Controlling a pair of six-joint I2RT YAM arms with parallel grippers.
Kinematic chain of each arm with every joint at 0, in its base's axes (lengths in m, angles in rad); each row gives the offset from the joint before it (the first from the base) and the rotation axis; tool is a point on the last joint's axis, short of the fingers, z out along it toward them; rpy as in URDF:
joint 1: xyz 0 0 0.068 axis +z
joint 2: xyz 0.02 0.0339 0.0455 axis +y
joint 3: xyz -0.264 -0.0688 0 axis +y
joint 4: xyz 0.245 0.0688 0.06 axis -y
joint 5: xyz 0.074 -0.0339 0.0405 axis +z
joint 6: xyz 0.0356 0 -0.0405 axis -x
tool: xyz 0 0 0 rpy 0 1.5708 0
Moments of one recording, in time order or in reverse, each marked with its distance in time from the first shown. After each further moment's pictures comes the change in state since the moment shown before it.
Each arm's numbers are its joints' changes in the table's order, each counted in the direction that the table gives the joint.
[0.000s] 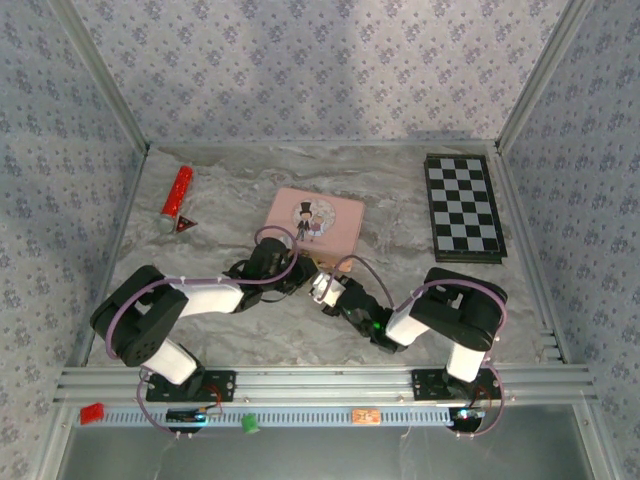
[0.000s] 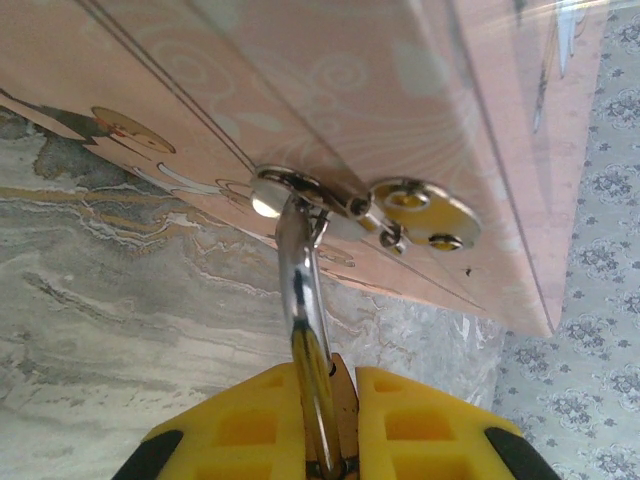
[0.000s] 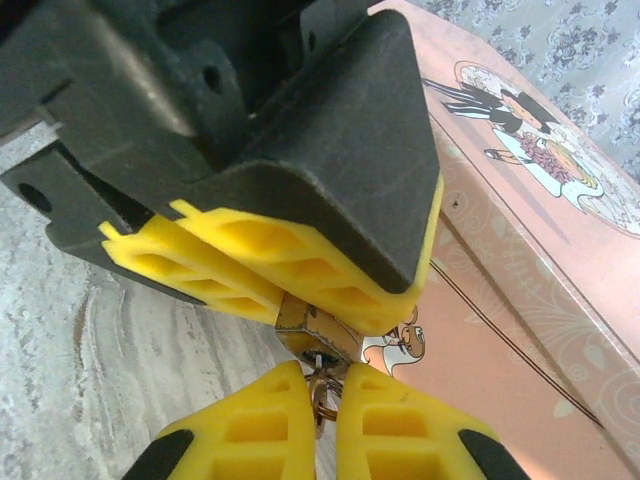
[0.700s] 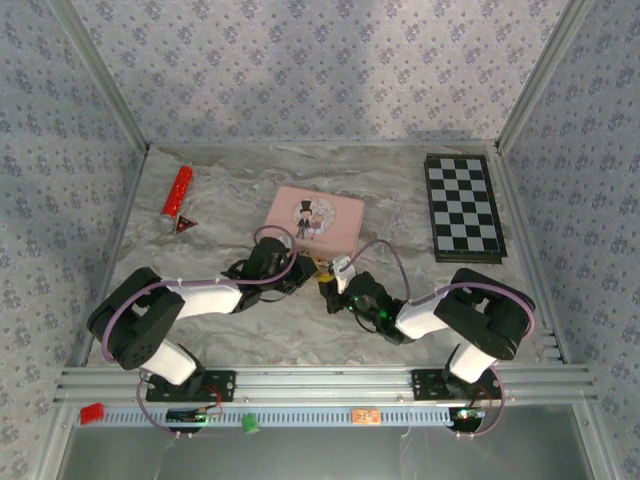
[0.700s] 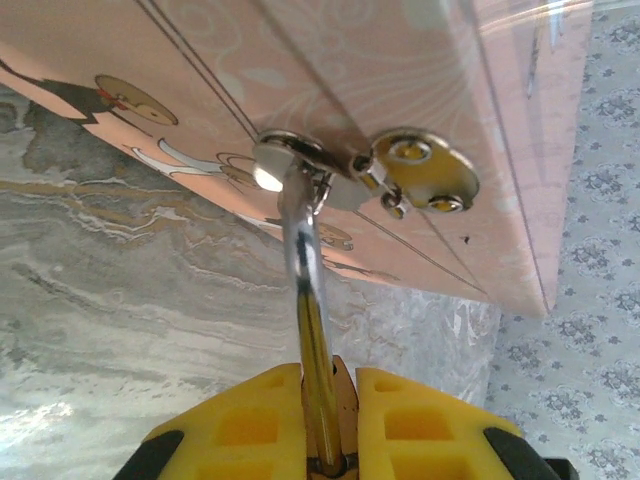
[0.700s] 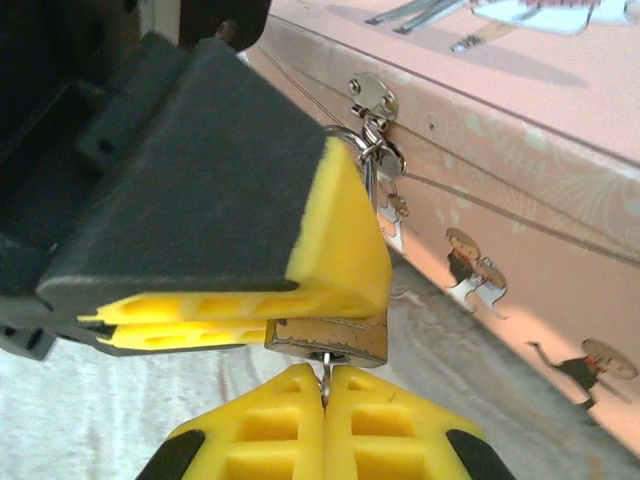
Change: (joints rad) left arm 0.000 -0.020 0.000 -0.015 -0.003 0.004; right arm -0.111 -0.134 -0.001 -0.175 0.330 -0.687
